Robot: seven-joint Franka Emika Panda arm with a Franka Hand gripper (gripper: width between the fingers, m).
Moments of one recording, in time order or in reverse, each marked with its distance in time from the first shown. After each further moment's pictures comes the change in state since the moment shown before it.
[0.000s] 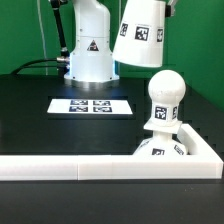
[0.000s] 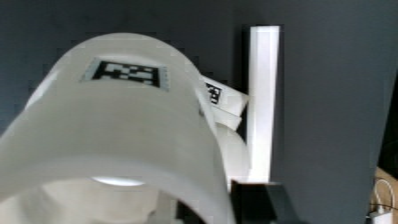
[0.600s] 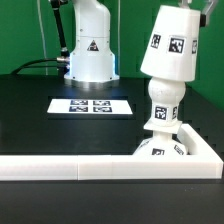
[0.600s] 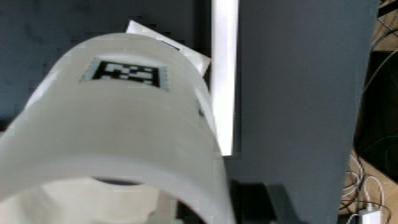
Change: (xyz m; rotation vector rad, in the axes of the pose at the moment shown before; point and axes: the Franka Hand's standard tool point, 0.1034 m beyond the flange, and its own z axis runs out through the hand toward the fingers) arm 0.044 -0.033 0.025 -0.001 -0.001 -0.051
